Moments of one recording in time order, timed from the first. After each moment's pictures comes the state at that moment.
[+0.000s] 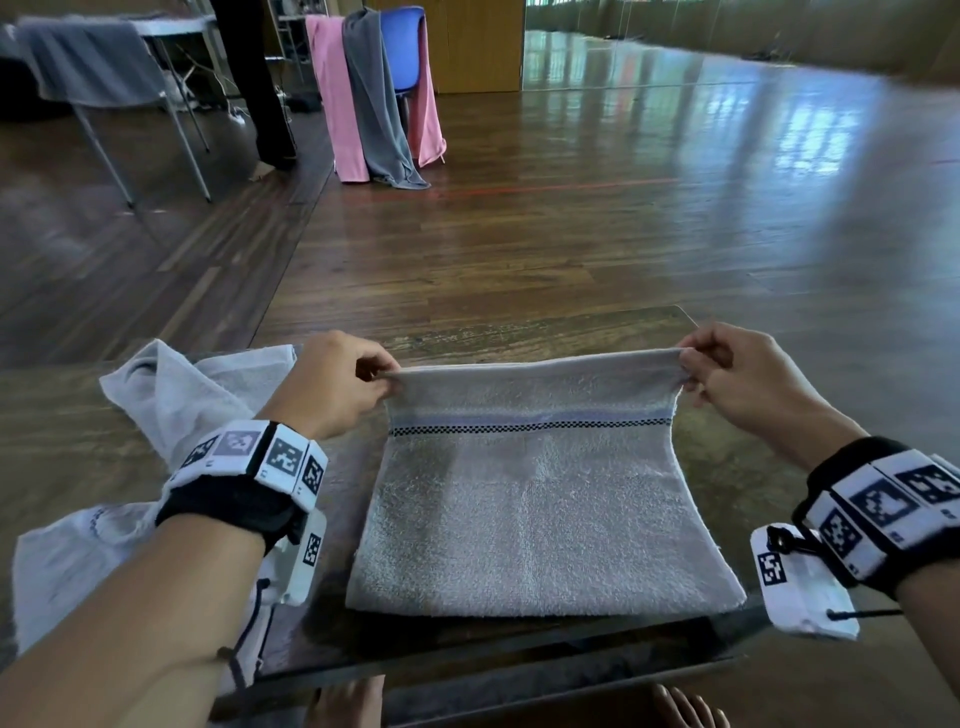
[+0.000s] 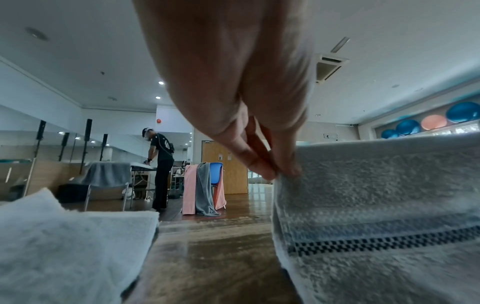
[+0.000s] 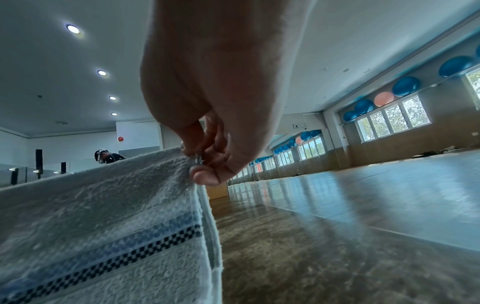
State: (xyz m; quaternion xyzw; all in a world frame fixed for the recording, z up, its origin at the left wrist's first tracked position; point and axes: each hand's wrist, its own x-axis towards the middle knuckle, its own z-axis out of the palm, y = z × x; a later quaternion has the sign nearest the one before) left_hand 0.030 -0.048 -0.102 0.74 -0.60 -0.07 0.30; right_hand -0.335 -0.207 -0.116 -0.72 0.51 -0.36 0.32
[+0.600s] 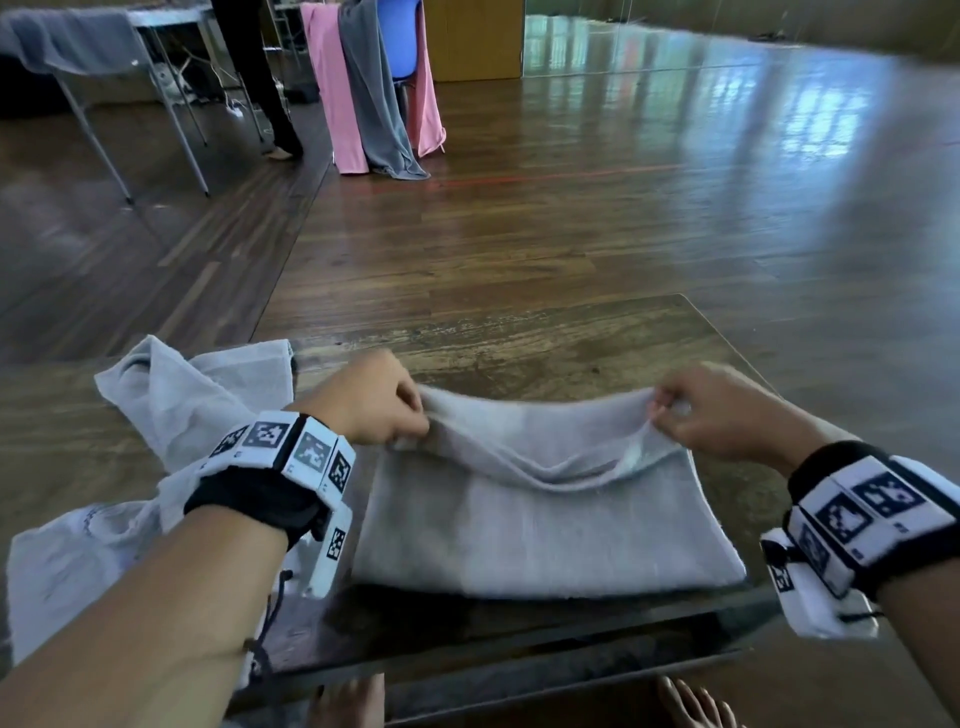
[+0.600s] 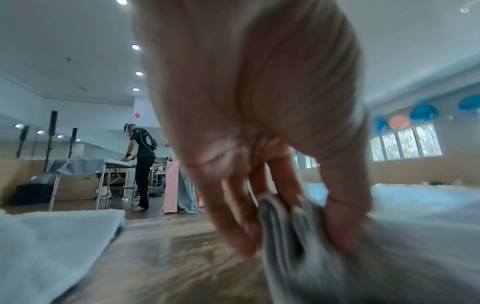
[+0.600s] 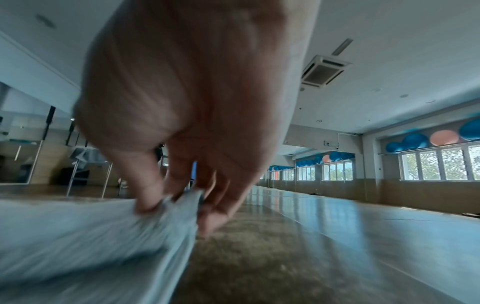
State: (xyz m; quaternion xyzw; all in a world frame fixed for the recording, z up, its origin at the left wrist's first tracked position) left_hand 0.001 -0.060 -0.097 0.75 -0.63 -0.18 0.11; right_hand -0.321 -0.181 -0.110 -0.86 0.47 -0.06 0.16
